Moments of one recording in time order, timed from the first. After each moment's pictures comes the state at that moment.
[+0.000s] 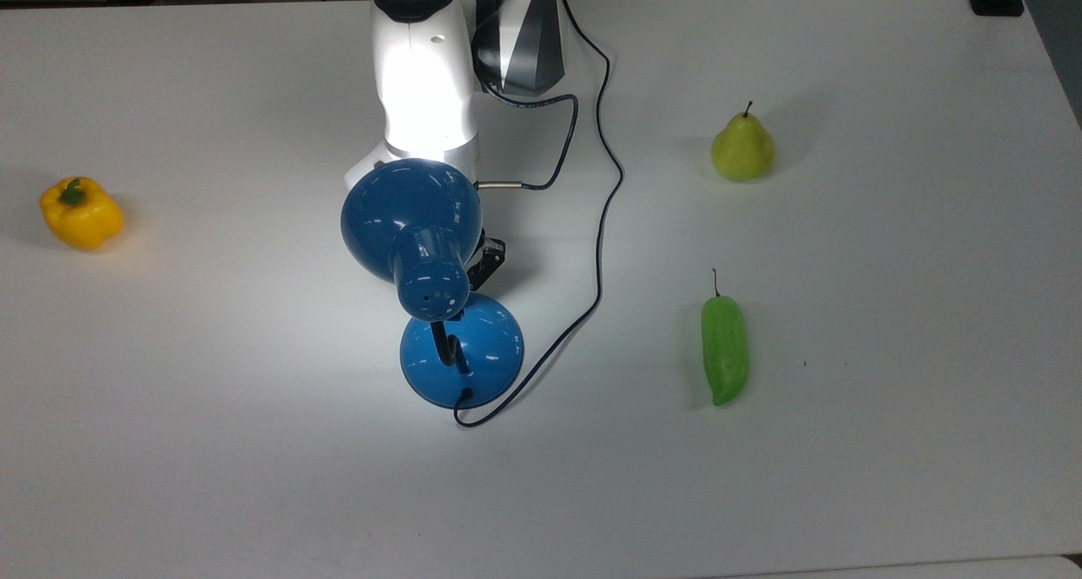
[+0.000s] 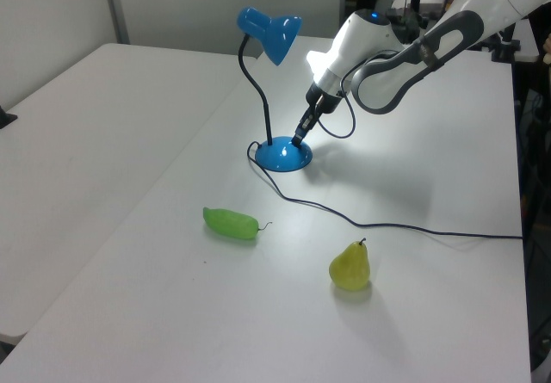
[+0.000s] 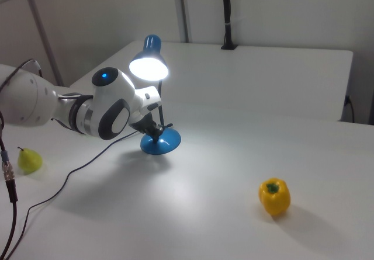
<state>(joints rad) 0.05 0.47 0.03 -1.84 0.05 2.80 -0.04</state>
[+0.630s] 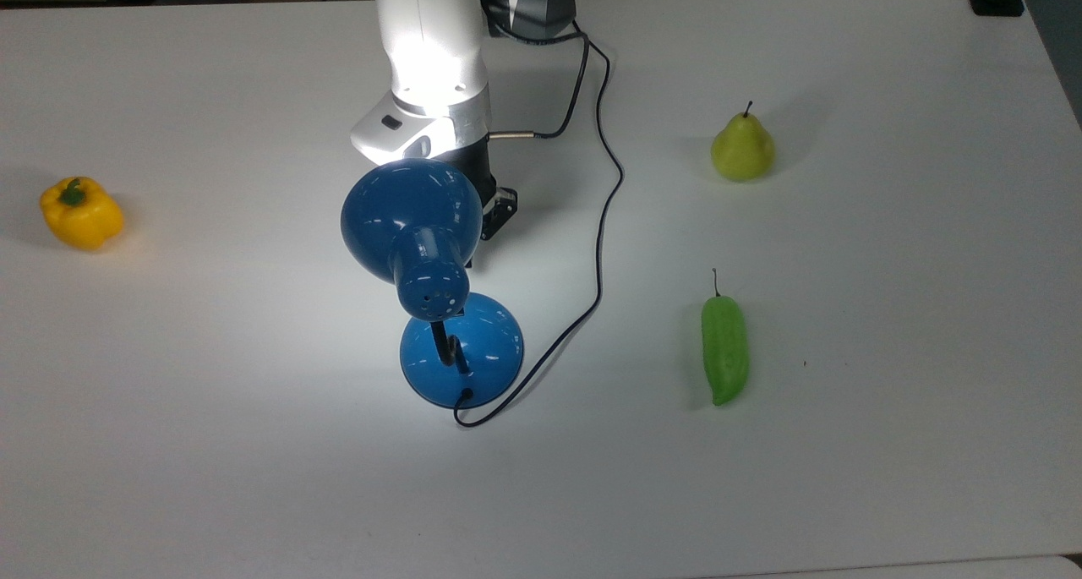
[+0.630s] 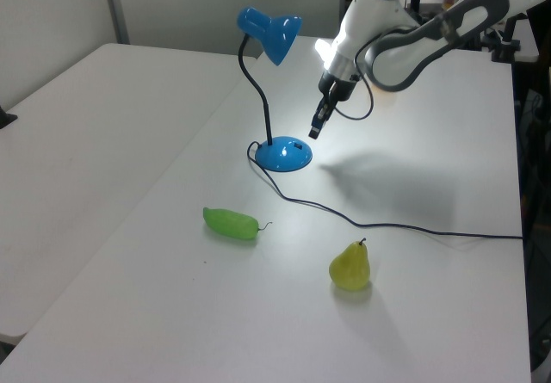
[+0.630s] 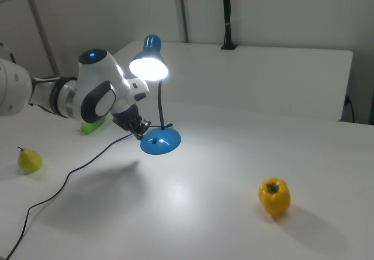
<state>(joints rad) 0.06 0.32 0.03 -1.91 0.05 2.57 -0.04</state>
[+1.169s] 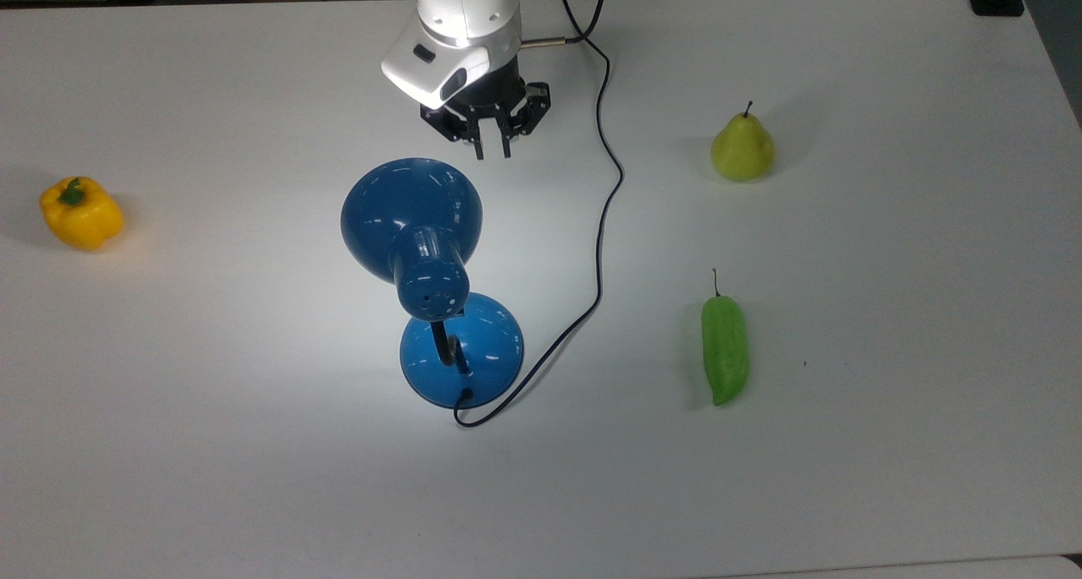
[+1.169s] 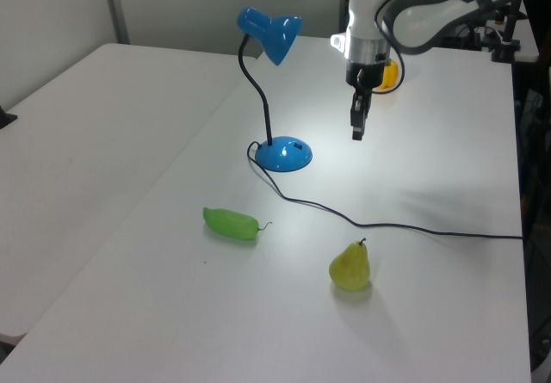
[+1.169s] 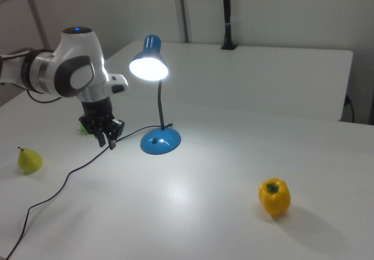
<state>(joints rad) 0.10 0.14 0.03 -1.92 0.05 2.07 -0.04</state>
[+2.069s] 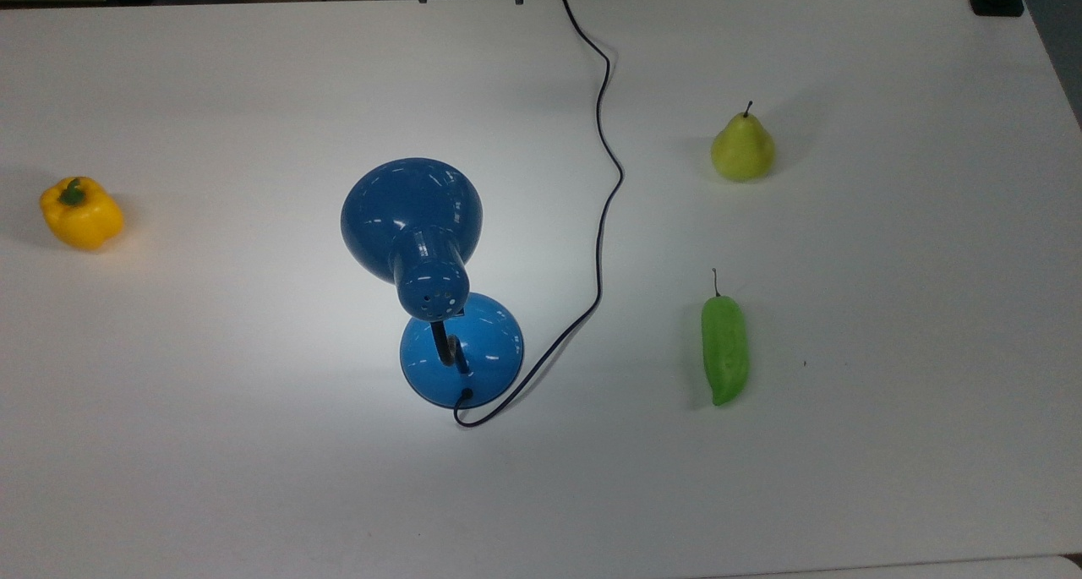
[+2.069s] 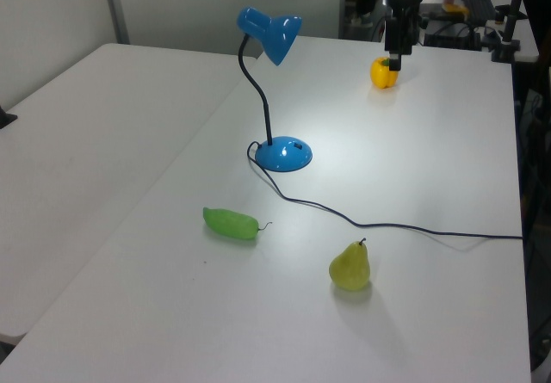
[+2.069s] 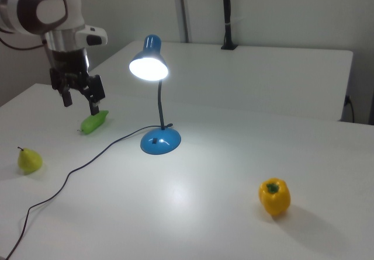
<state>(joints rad) 0.09 -0.01 0.01 -1.68 0.05 1.59 0.09</state>
